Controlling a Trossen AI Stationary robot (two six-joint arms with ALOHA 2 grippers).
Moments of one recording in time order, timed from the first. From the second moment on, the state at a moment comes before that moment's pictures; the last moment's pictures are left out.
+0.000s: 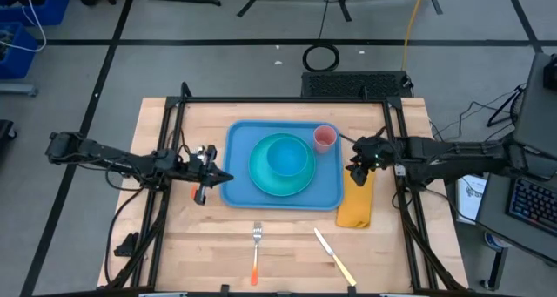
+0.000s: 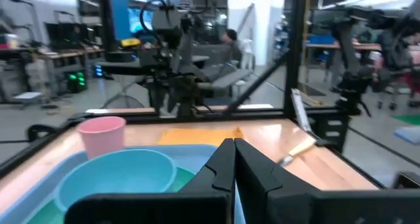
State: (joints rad) left arm -0.10 0.76 0.09 0.75 0.05 -0.01; right arm -0.15 0.83 0.56 -0.68 0.05 0.51
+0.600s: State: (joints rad) left arm -0.10 0.76 0.05 0.78 0.01 -0.02; right arm -0.43 1.17 0.75 -0.91 -0.19 0.19
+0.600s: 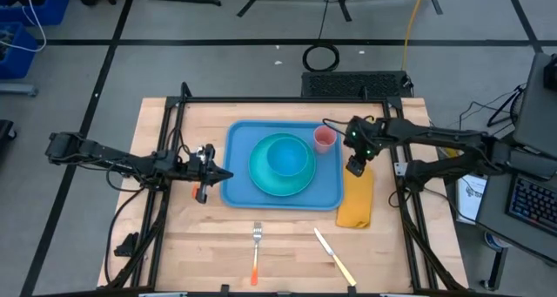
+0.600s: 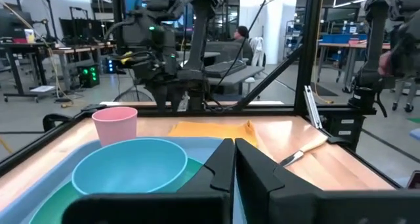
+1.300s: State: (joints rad) left arm -0.10 0.76 0.05 0.76 0.00 -0.02; right arm -0.59 1.44 0.79 -0.90 -0.34 -0.13
